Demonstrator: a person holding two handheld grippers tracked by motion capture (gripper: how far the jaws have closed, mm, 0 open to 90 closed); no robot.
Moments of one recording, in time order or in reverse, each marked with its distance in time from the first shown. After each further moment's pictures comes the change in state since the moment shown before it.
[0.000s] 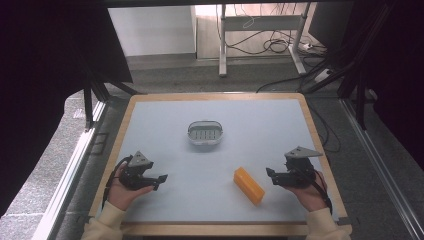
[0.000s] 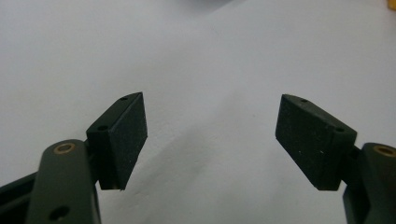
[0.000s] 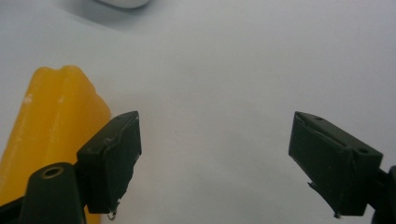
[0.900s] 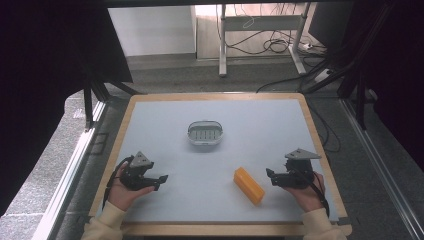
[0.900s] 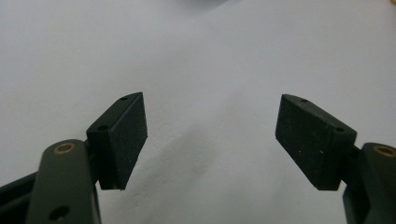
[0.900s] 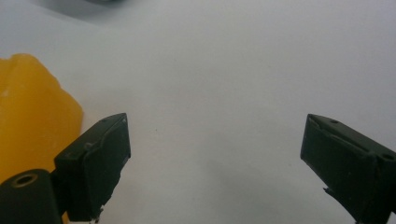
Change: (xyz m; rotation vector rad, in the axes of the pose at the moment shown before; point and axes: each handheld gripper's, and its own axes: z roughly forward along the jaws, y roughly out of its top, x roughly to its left) left arm -0.002 0.000 0.003 0.007 0.003 0.015; right arm -0.008 -0.014 0.018 -0.014 -0.029 0.025
